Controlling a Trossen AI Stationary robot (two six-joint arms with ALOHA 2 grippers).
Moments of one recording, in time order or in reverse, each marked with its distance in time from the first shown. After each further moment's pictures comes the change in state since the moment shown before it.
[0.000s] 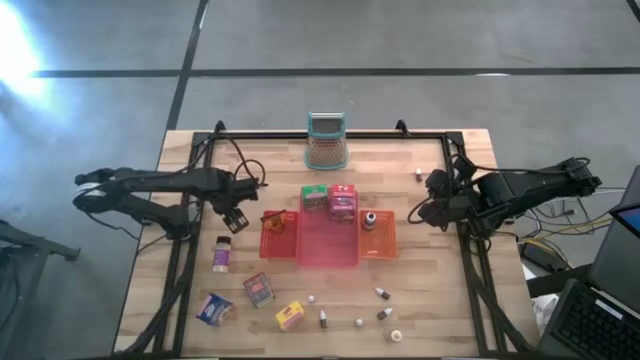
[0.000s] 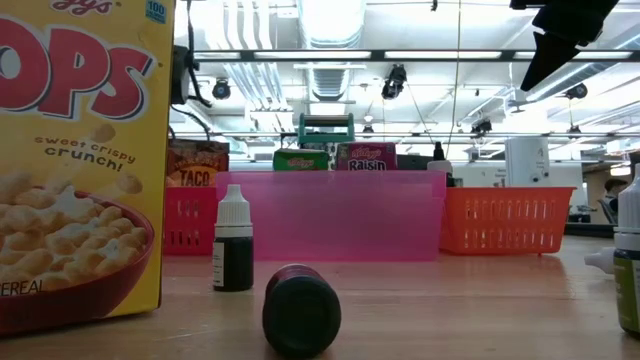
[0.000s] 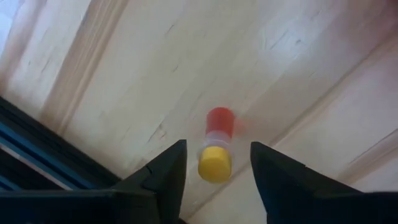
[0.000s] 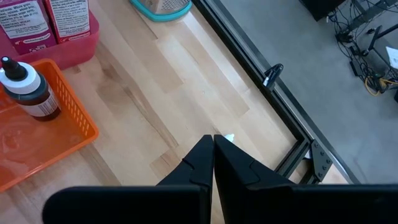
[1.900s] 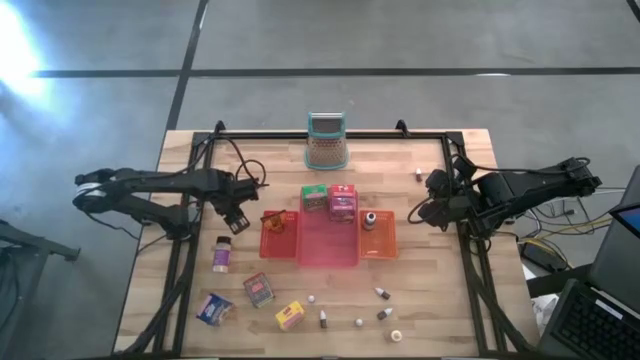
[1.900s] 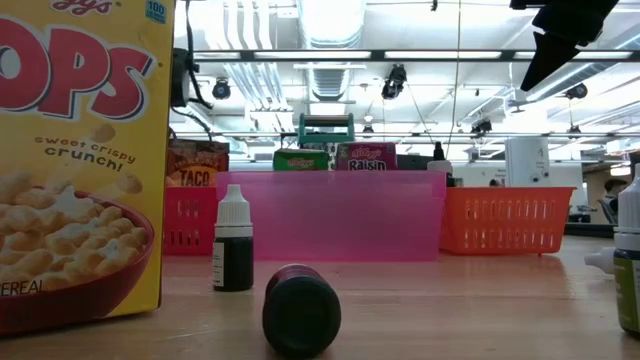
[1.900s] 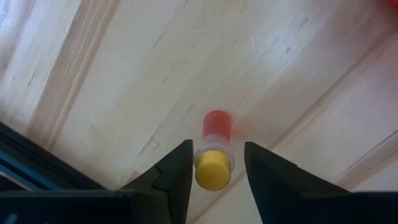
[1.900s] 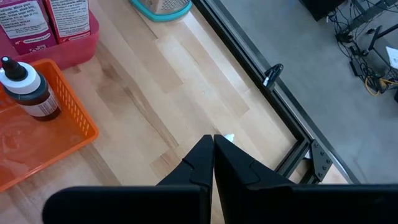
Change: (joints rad) left arm 0.005 0.000 -0.023 0.057 0.014 0.031; right arm 0.000 0.000 0.000 0.000 0.000 0.000
